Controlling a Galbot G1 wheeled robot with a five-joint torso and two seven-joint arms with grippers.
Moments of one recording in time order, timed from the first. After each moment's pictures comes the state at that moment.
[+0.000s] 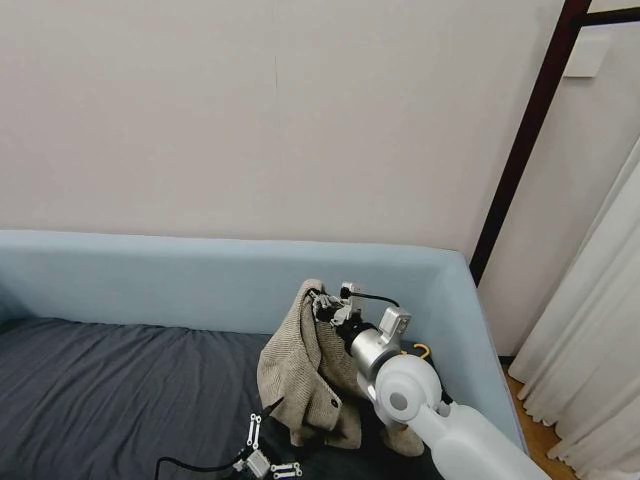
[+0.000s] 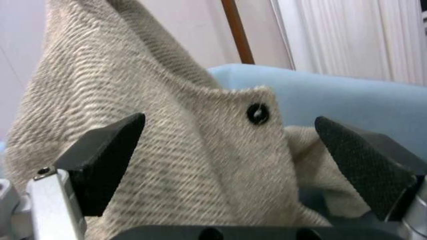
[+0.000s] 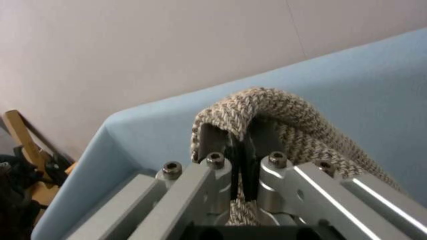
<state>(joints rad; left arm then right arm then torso) 1.38 -1.35 -0.39 -1.52 0.08 -0.79 0.42 -0.66 1.14 -0.19 1.87 1.09 -0.16 0.34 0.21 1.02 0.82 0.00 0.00</state>
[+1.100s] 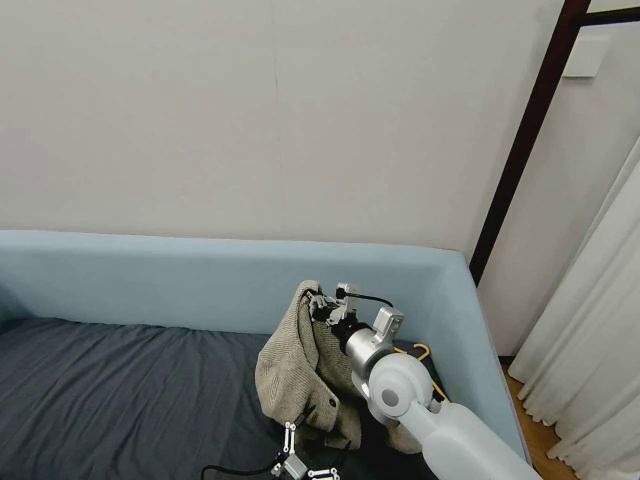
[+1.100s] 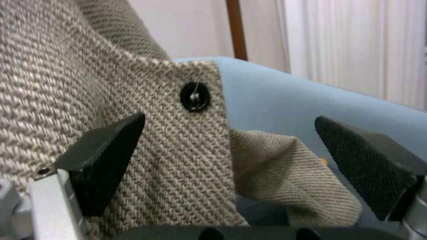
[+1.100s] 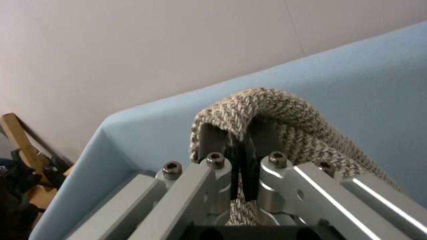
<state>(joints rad) 1.31 -1.50 -0.33 -1.35 0.08 -0.78 0.40 -0.65 1.17 -0.20 1.83 1.08 -0.16 0.33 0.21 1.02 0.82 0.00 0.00</state>
